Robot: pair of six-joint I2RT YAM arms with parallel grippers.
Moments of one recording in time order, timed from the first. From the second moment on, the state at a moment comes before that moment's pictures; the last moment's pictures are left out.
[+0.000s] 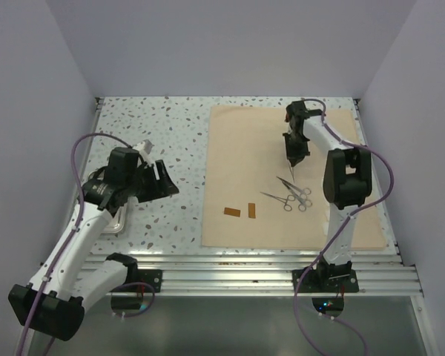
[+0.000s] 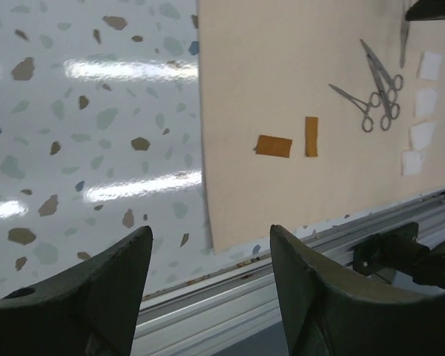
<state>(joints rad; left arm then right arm) -0.26 0.96 0.95 -0.84 0.23 -0.52 0.17 2.10 1.70 -0.96 0.12 0.15</state>
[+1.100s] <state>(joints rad) -0.59 1.22 0.95 -0.25 0.25 -0.76 0.49 1.56 1.21 -0.21 -0.58 0.98</state>
